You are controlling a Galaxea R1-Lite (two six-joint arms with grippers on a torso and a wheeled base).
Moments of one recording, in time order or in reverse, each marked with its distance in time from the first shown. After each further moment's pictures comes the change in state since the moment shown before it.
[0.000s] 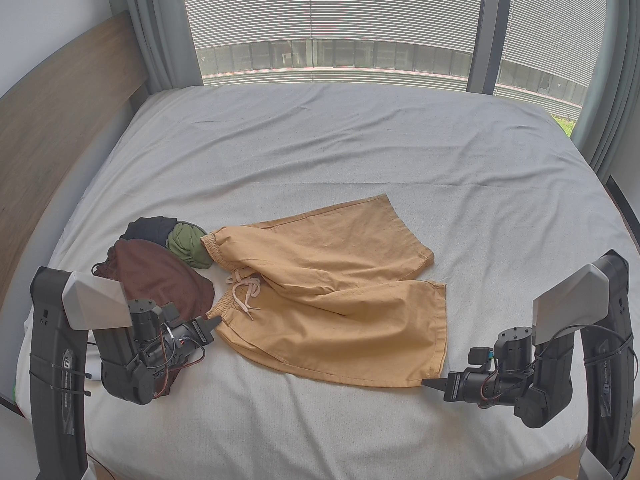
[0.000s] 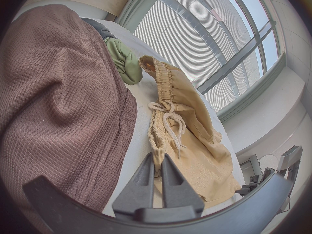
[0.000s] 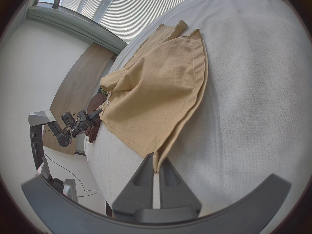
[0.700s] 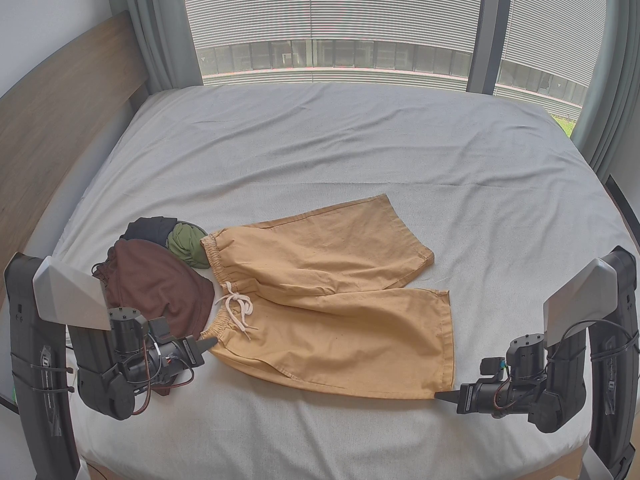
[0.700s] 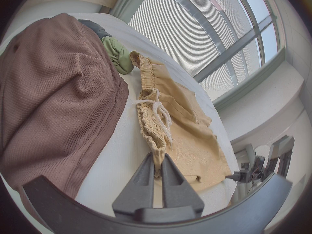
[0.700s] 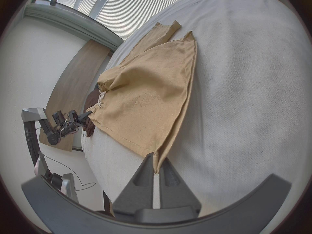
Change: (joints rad) left arm -0.001 -0.153 0.270 0.000 -0.074 0.068; right arm -0.031 -0.034 0.124 -0.001 -0.001 -0.065
